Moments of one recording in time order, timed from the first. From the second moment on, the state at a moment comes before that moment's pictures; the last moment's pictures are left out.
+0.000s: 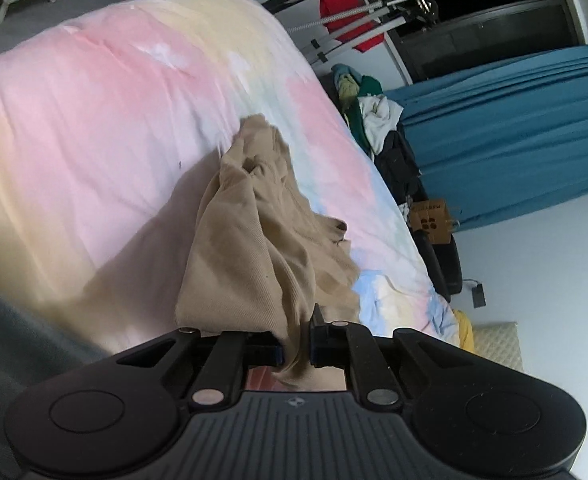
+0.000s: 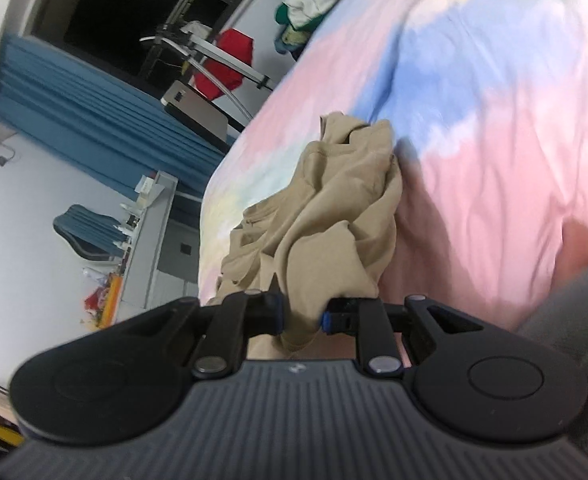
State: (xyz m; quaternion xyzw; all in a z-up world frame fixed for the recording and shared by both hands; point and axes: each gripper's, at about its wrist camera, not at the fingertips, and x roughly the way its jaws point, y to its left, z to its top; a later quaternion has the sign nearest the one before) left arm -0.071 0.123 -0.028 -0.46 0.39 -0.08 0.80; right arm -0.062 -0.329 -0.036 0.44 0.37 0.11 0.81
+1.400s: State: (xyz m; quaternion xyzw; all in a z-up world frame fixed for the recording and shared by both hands) left arm 0.188 0.073 -0.061 -0.14 0.34 -0.08 0.93; right arm 0.191 -0.278 -0.081 0.26 0.31 0.12 0.91
